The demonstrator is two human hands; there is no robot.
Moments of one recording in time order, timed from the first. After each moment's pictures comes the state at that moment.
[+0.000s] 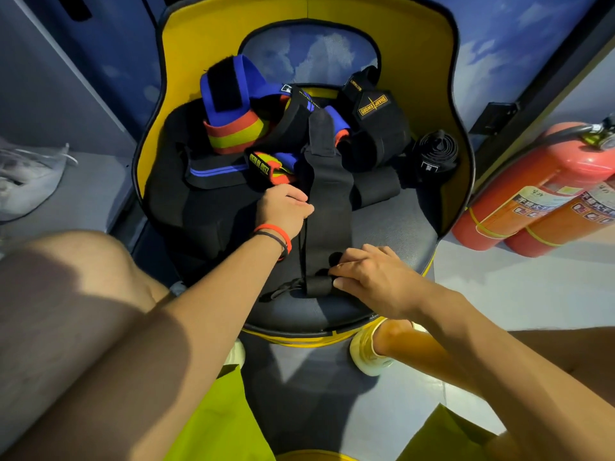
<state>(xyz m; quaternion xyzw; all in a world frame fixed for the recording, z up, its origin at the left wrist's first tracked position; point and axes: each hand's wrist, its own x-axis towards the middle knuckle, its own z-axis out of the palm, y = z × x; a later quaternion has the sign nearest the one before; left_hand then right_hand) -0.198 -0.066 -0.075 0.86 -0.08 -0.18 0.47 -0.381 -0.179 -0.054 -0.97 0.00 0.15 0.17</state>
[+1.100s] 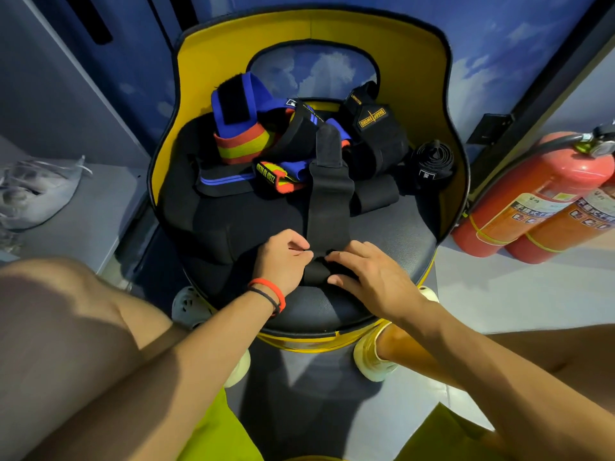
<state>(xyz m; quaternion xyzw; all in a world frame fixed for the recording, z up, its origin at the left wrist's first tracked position) -0.259 -0.017 -0.080 0.87 -0.12 -0.20 0.44 -0.383 -0.174 -0.084 -0.97 0.01 -0.05 0.22</state>
